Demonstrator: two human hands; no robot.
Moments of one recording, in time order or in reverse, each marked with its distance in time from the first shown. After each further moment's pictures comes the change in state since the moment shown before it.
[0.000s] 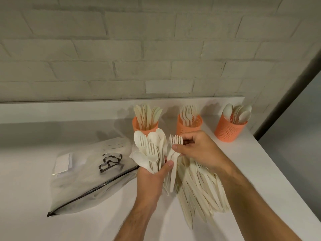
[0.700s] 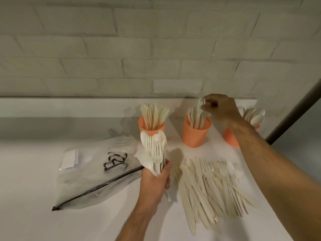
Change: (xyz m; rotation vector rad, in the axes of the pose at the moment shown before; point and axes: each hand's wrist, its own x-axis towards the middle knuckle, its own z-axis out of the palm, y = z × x) left_hand 0.011 -0.014 -0.006 0.072 0.013 -0.060; right_hand 0.110 0.002 -0.089 -0.464 0.405 -0.172
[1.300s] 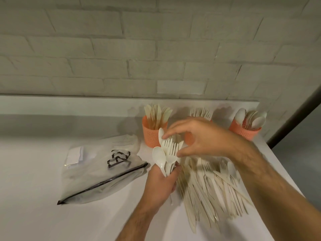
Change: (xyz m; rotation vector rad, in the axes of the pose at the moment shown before) left_hand -0.012 0.010 0.004 0.162 -0.130 0.052; right_hand -0.093 -0.109 -0.007 -0.192 -0.699 -0.449
